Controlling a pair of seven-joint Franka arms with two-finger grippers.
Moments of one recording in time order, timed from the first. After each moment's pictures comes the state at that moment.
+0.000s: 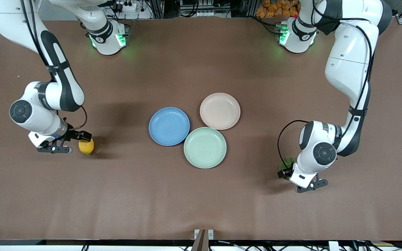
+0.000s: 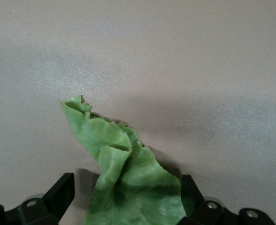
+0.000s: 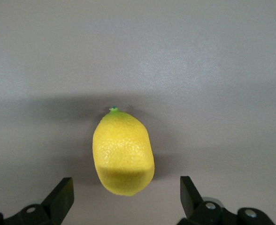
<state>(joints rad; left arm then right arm) -0.13 0.89 -0.09 -1.41 0.18 2.34 -0.55 0.09 0.39 -0.14 -2.09 0.04 2.47 -0.02</state>
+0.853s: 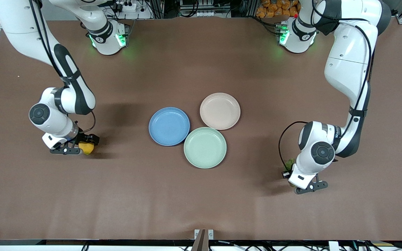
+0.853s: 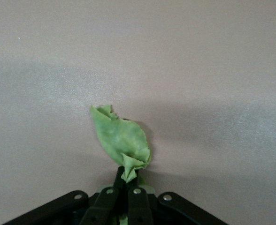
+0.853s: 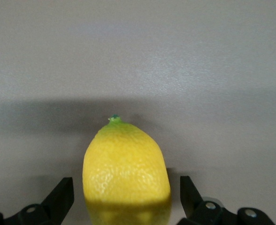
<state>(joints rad) -0.14 0.89 -0.08 -1.40 0.22 2.35 -0.55 0.10 0.50 -0.13 -2.12 0.04 2.65 -0.02</state>
